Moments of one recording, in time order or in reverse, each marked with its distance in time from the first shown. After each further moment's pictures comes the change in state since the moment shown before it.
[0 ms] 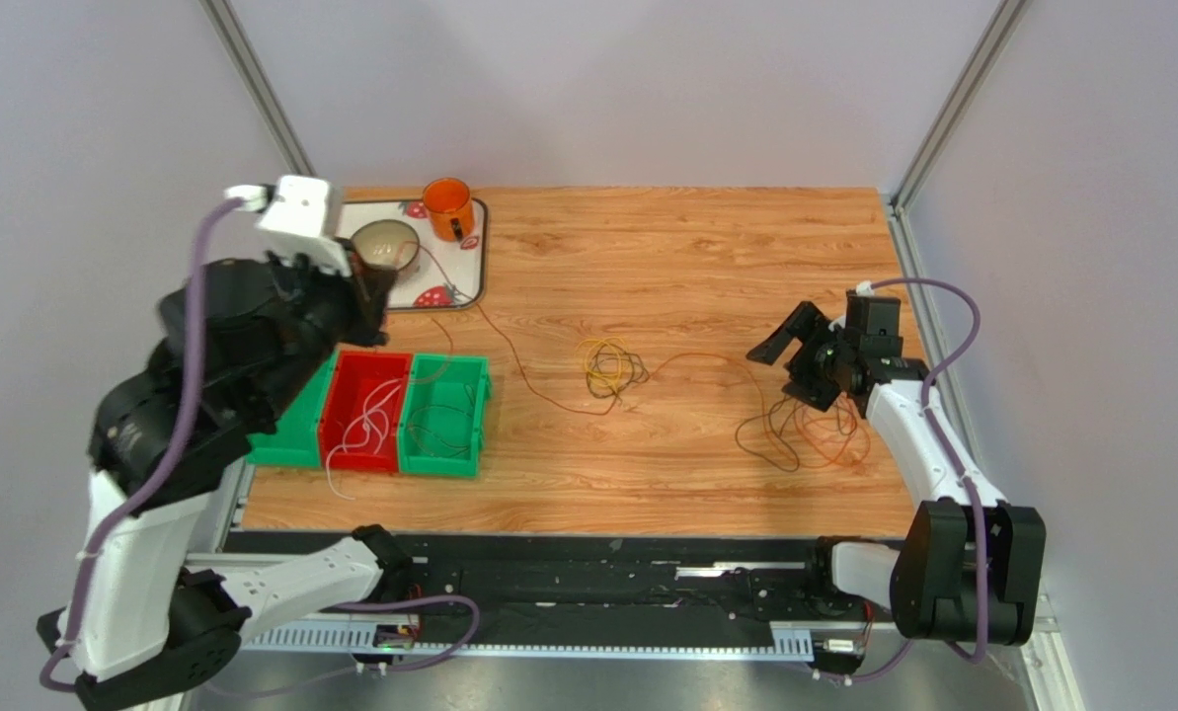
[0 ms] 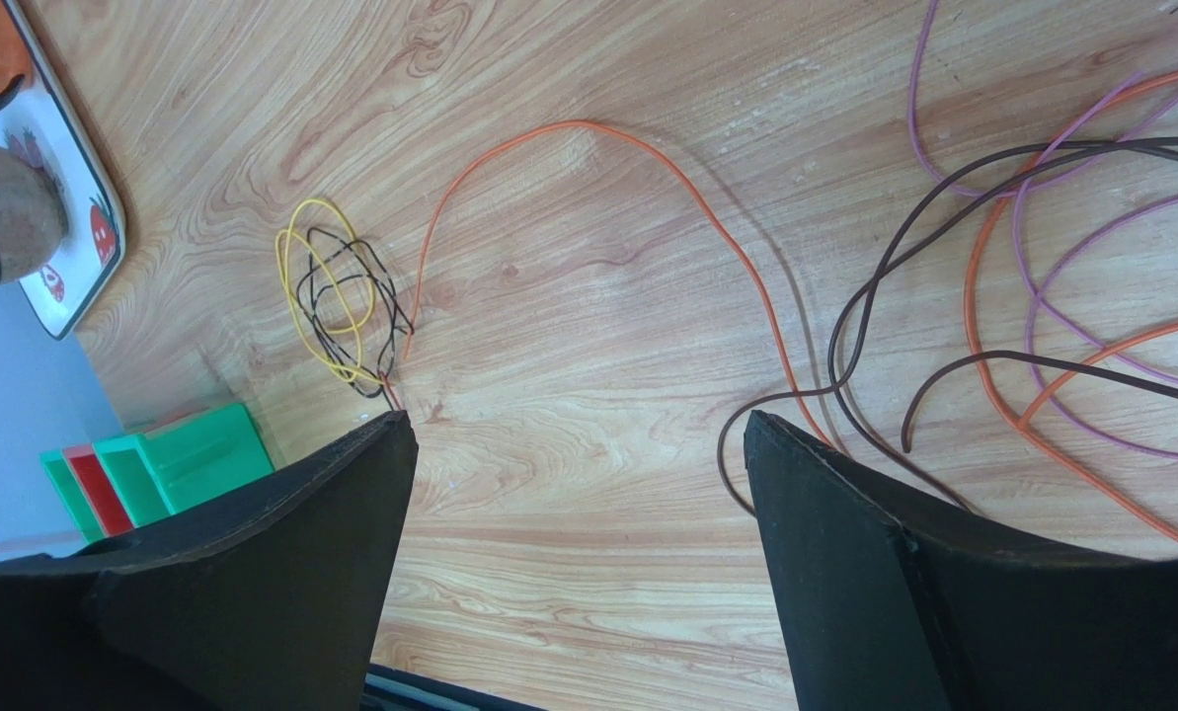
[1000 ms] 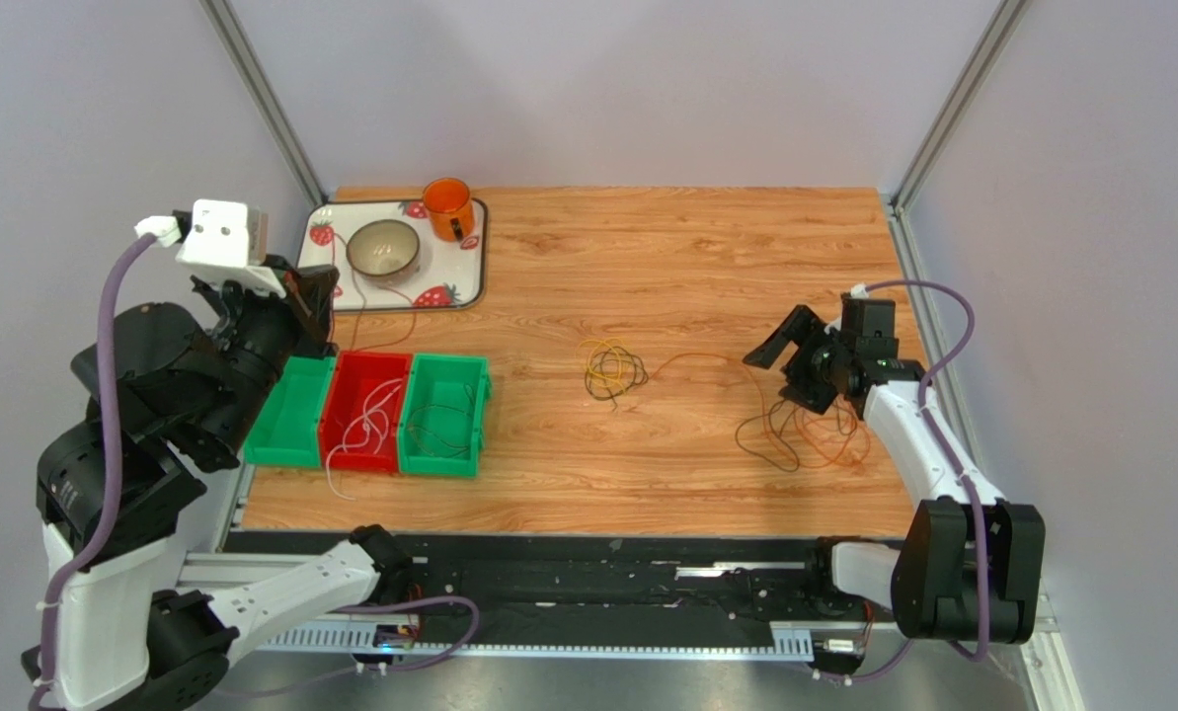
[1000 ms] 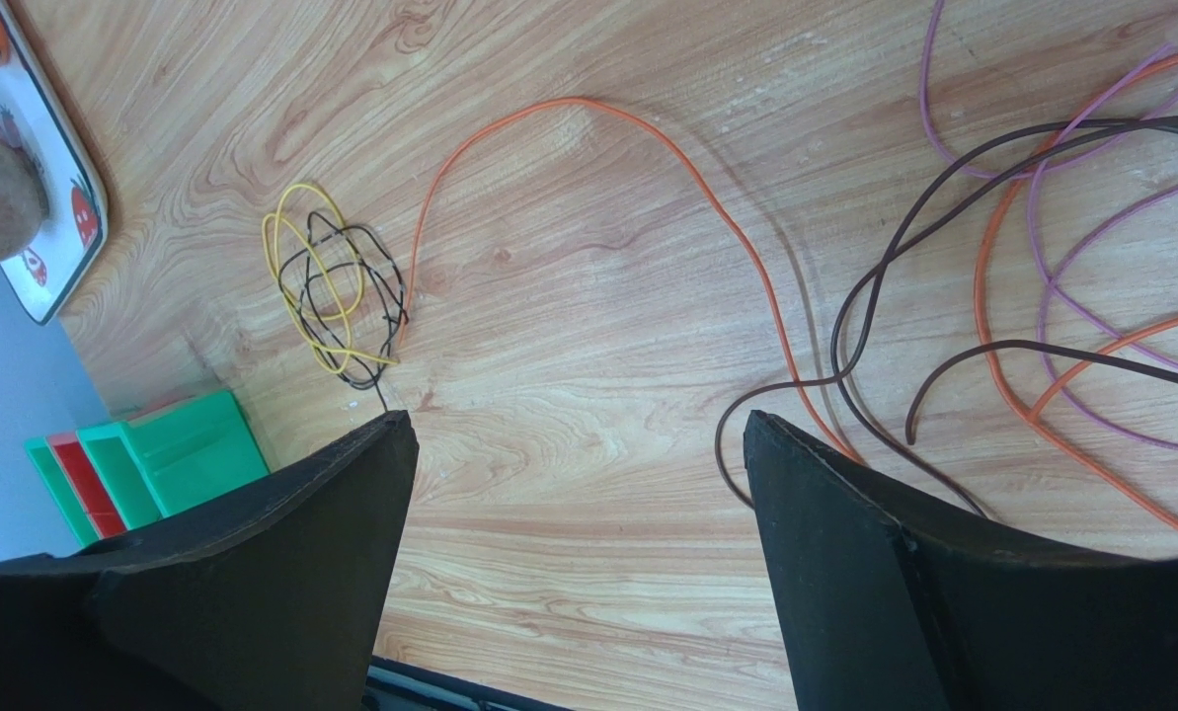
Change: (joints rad) left arm 0.000 -0.093 0.032 0.045 -0.137 0.090; right arm 0.016 0.003 -0.011 0.000 0.000 -0.004
